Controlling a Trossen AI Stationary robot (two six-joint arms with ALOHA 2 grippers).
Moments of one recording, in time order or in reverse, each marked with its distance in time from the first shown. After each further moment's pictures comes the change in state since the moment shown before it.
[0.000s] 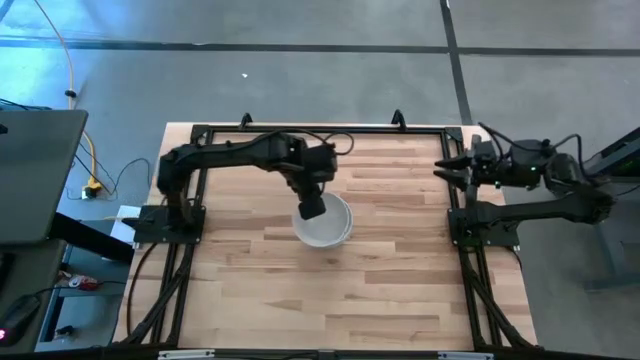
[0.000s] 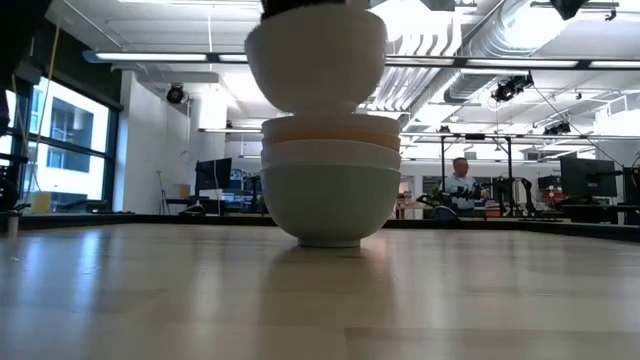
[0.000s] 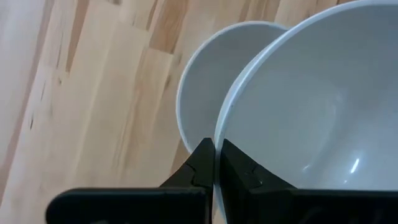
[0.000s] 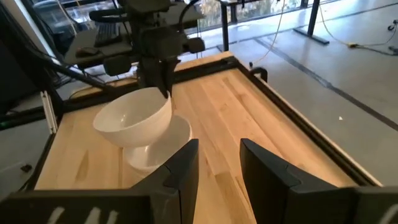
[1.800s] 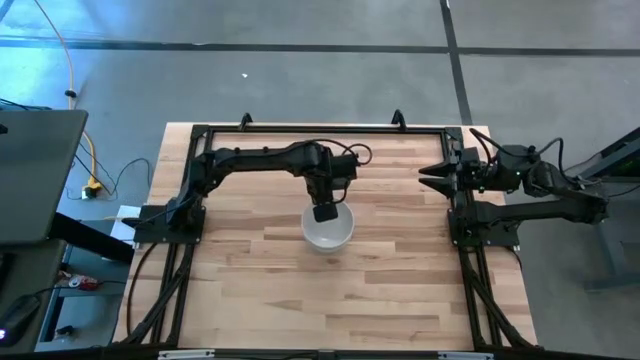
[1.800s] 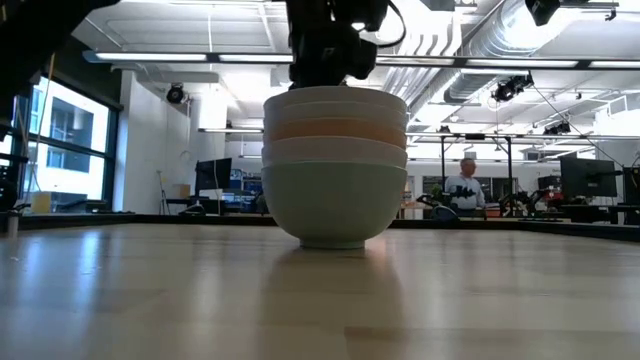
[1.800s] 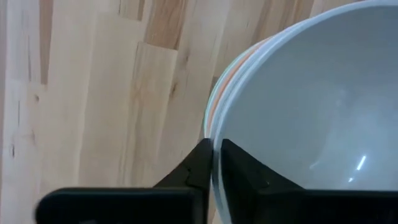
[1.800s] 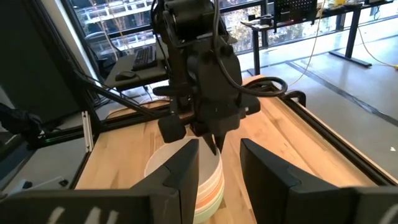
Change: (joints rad) left arm 0.025 0.243 0.113 -0.018 -0.009 0.103; right arm 0.000 -0.008 -0.173 0.308 -0.119 0.003
